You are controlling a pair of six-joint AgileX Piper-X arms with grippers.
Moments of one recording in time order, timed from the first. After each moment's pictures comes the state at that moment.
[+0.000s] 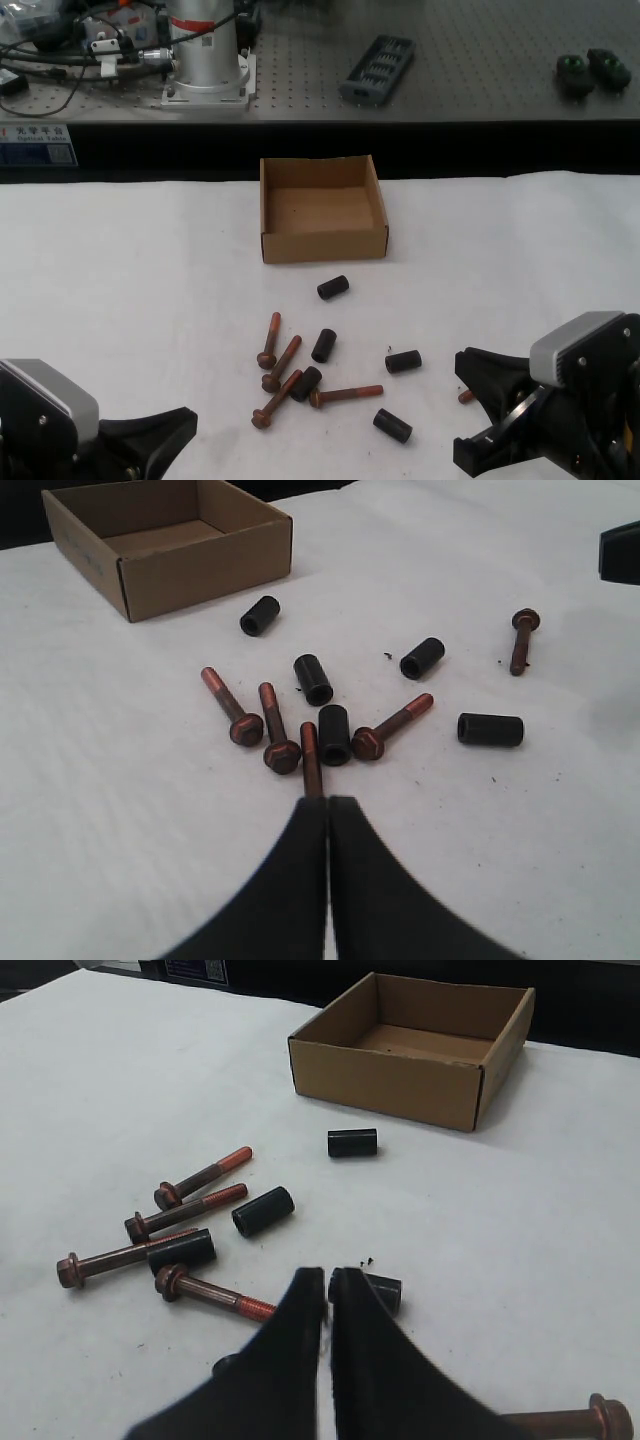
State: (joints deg) left arm -30.1 59.3 -1.3 -32.3 9.4 -3.5; right arm 41.4 76.4 -8.1 -44.8 1.9 8.1
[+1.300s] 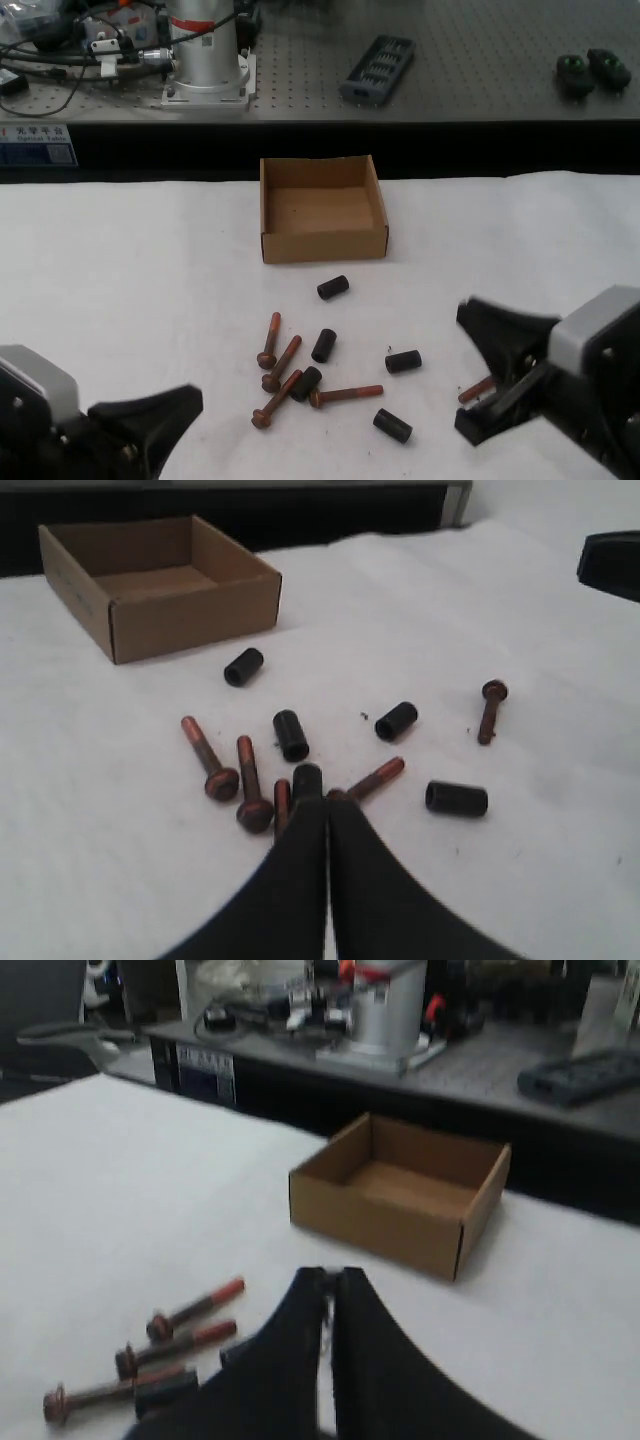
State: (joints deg) left arm -30.1 59.3 -1.3 -40.4 10.5 -12.2; right arm 41.4 76.4 -8.1 -60.9 2.3 2.5
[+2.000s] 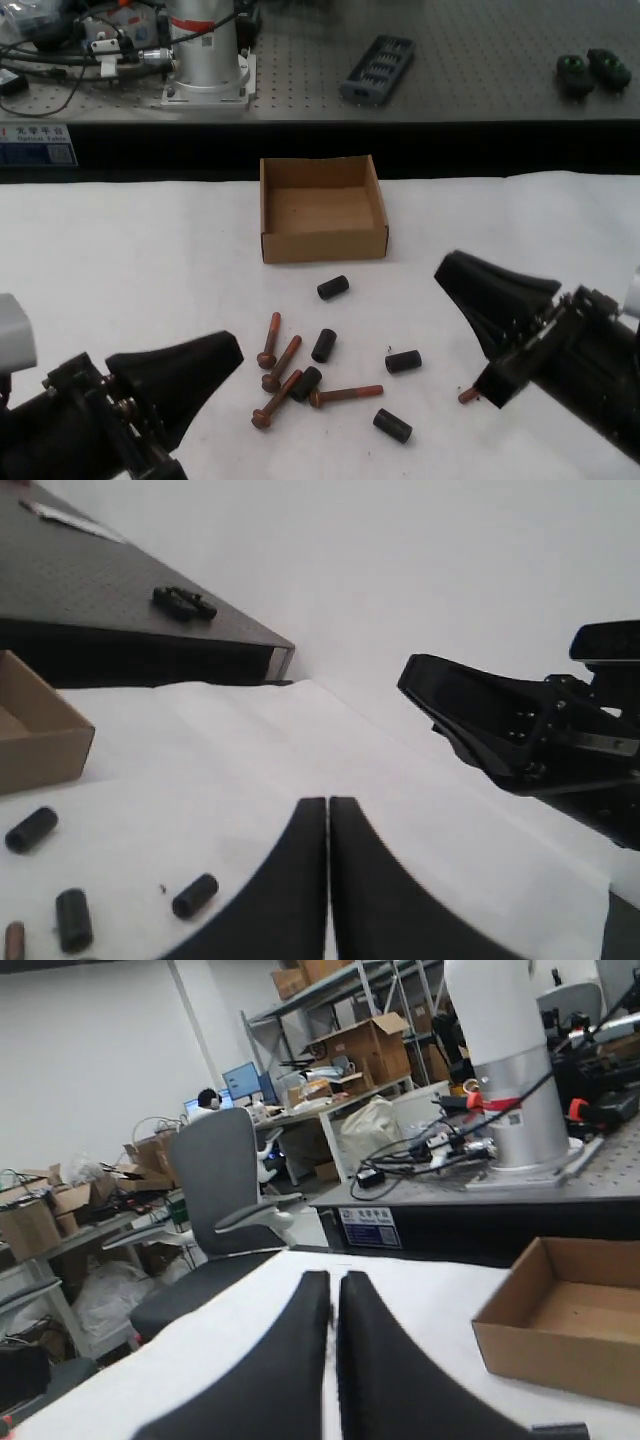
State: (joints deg) left arm -30.1 59.4 -4.0 -55.2 23.4 -26.0; right arm 41.4 76.4 -11.1 -69.7 -9.4 23.5
